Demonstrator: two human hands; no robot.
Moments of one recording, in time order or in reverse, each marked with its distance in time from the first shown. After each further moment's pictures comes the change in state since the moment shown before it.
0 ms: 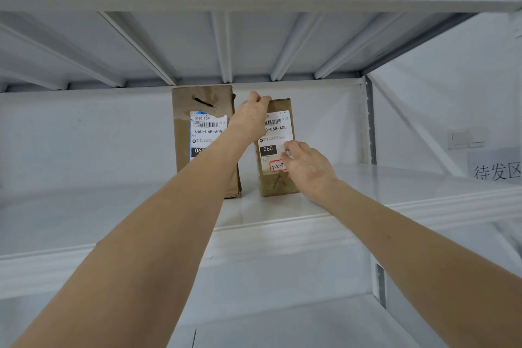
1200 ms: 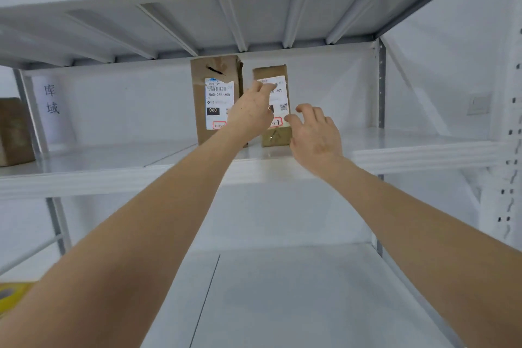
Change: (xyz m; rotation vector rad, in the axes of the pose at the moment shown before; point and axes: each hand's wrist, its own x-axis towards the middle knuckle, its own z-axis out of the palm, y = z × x) left_hand -0.128 0.075 -0.043 -0.028 0.054 -0.061; right_hand -0.105 0.006 -0.052 0.266 0.256 0.091
